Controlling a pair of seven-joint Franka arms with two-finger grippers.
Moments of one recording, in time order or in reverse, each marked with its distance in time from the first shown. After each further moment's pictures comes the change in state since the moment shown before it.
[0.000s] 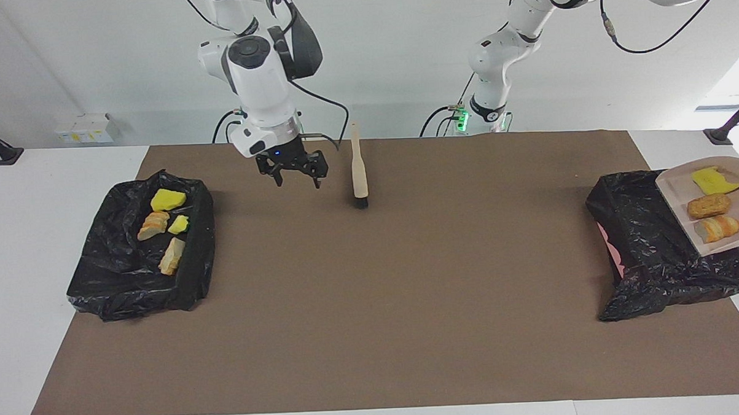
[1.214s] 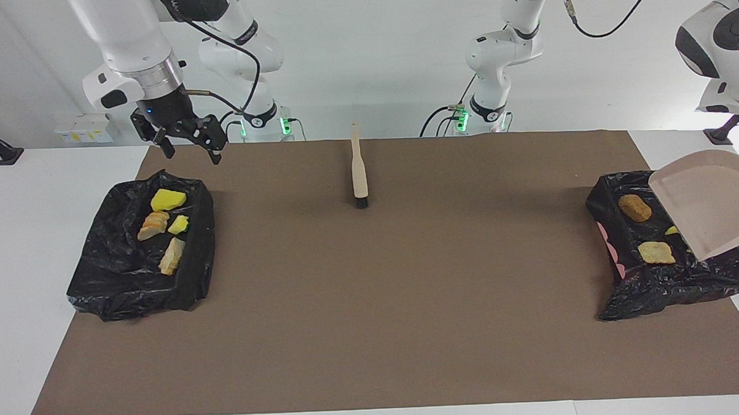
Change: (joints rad) left arm -0.147 -0.115 -0.007 -0.138 -0.017 -0.071 -0.180; right arm -0.052 0.080 -0.002 0.151 -0.019 -0.115 -0.050
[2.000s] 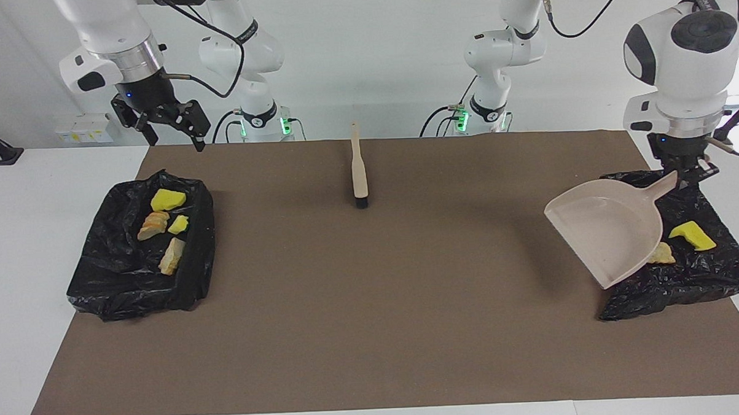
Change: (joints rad) left arm -0.238 -0.071 -0.007 -0.162 -0.361 -0.108 -0.508; right arm 0.043 -0.045 -0.110 0.020 -0.001 -0.076 -0.054
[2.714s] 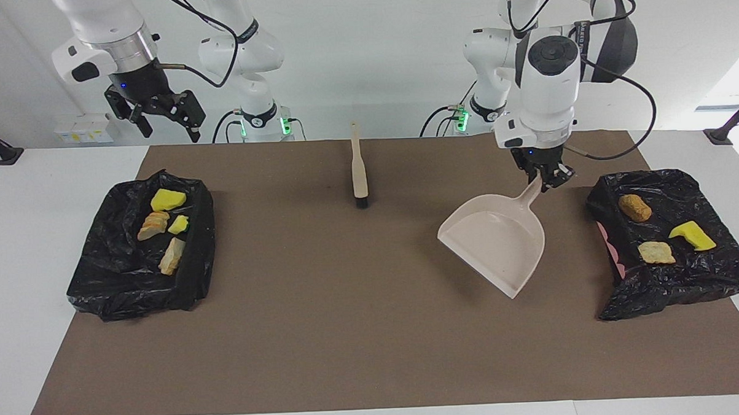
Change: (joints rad) left arm -0.354 -0.026 -0.004 -0.133 -0.248 -0.035 -0.779; right arm 0.052 -0.006 -0.034 -0.002 0.001 -0.019 -0.044
